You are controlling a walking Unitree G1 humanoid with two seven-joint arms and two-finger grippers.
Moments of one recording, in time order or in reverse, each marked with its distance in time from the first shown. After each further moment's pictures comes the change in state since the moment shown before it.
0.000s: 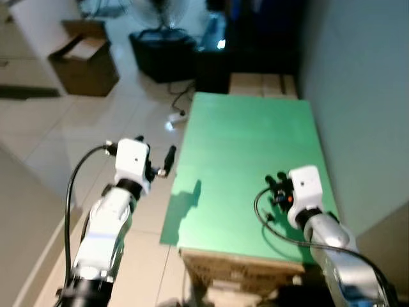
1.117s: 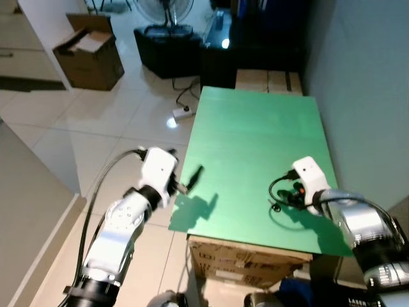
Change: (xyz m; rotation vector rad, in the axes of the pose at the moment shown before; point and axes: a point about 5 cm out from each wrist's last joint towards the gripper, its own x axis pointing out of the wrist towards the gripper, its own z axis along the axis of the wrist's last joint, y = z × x) left arm -0.004 -0.035 -0.011 0.021 0.112 -0.356; right arm 0.050 -0.064 -0.027 -0.069 0.524 0.146
